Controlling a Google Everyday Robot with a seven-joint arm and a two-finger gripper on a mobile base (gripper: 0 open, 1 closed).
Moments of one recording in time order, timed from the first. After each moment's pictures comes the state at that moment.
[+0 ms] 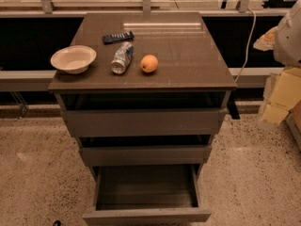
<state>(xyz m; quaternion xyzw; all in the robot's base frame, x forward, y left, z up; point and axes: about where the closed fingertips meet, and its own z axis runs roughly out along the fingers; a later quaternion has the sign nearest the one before) 0.438 -0.216 0.977 -0.60 0.78 -0.04 0.16</state>
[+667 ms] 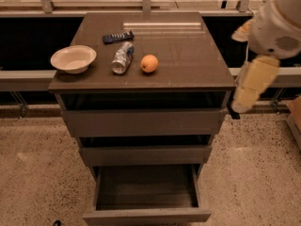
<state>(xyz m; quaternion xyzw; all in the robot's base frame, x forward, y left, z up) 0.482 -0.189 0.972 -0.62 0.76 -0.02 0.19</state>
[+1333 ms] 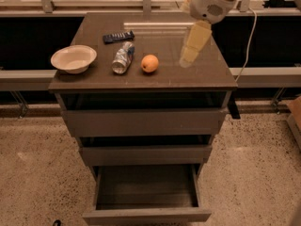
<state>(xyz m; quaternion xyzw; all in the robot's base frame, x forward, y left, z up) 0.629 -0.102 0.976 -0.67 0.70 0.01 0.26</state>
